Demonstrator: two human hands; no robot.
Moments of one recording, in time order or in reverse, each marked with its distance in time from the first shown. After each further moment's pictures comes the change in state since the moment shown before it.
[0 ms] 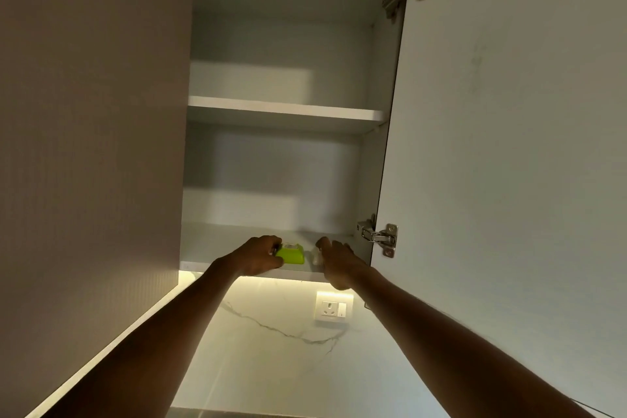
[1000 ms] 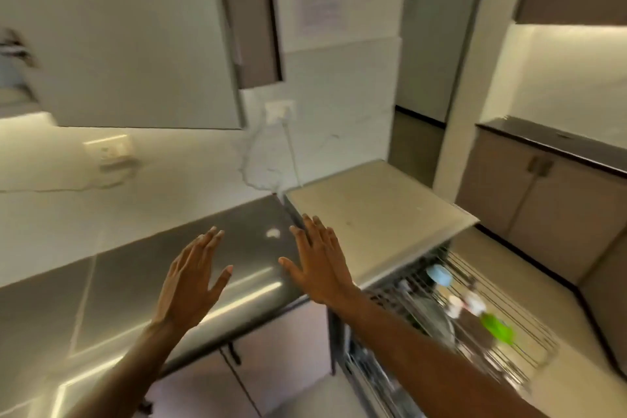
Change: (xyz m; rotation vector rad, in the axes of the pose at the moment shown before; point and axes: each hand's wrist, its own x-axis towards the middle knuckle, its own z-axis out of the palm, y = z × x) left_hand -0.345 0.312 0.387 0.110 0.028 0.398; right_hand -0.571 0.332 0.173 0.130 0.216 0.282
